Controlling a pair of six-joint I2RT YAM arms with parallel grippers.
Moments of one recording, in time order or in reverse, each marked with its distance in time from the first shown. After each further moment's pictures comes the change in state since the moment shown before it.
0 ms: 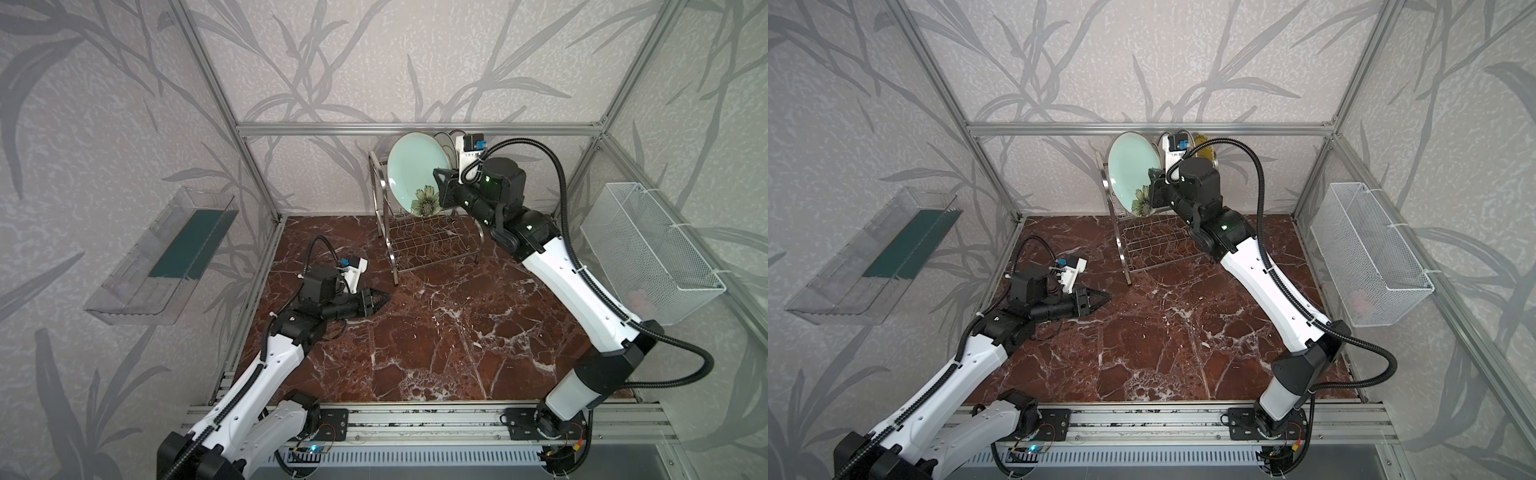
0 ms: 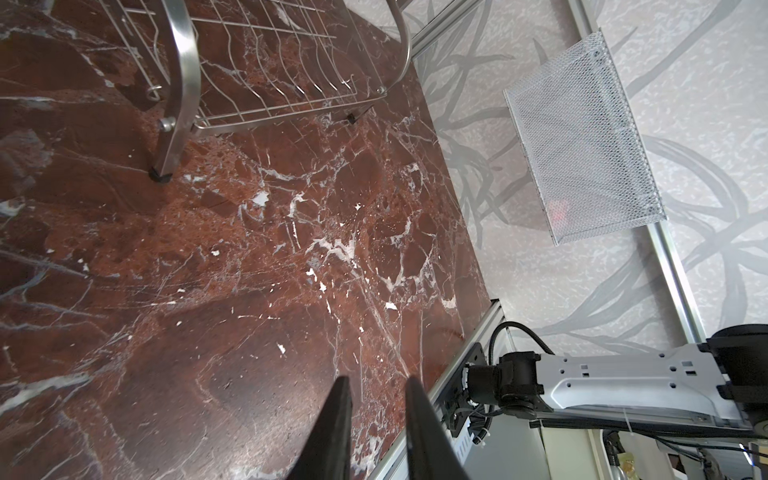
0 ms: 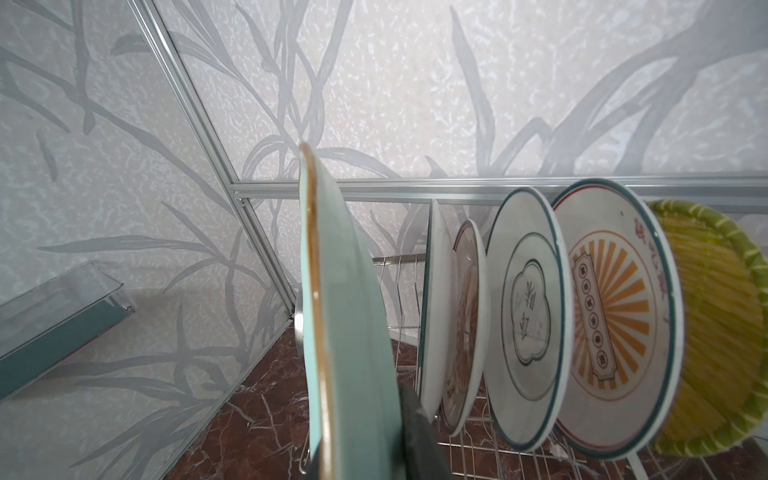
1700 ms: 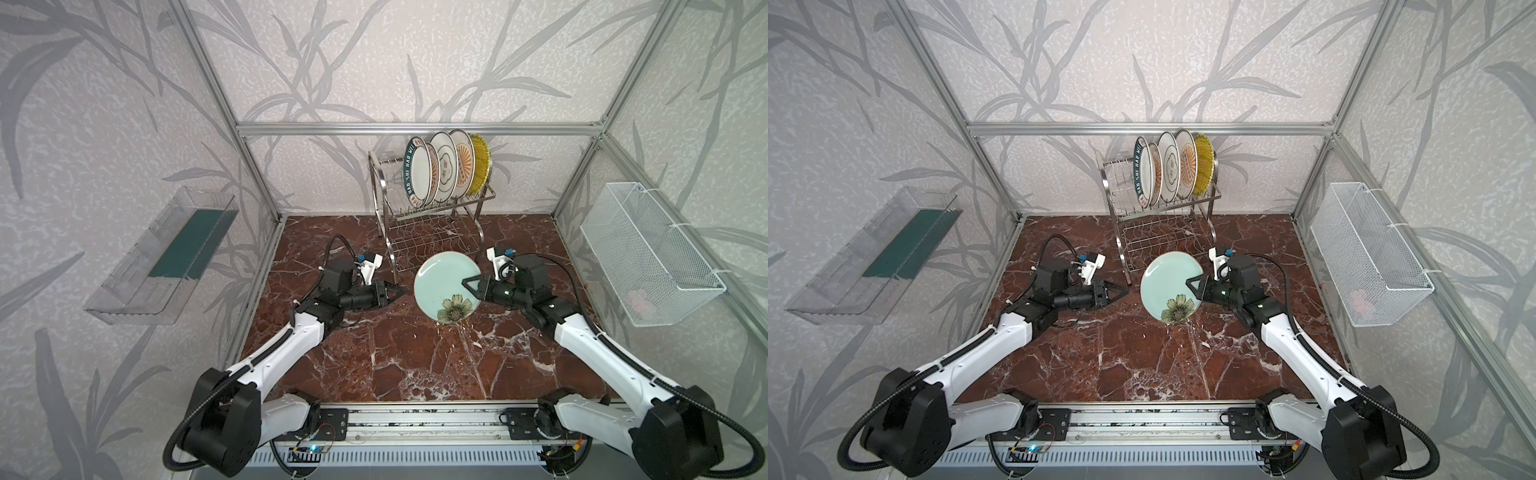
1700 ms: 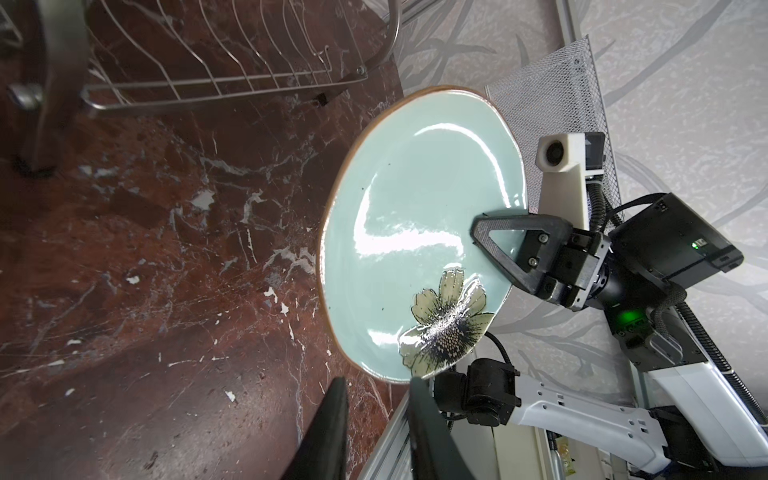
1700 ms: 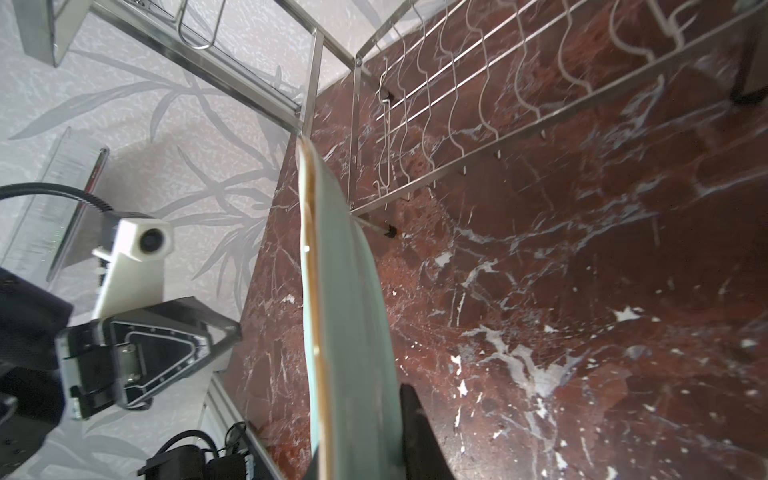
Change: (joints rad) left arm -0.019 0.236 -0.013 0.321 0.106 -0.138; right arm -0.282 -0.572 -1.205 0.166 -0.574 0.410
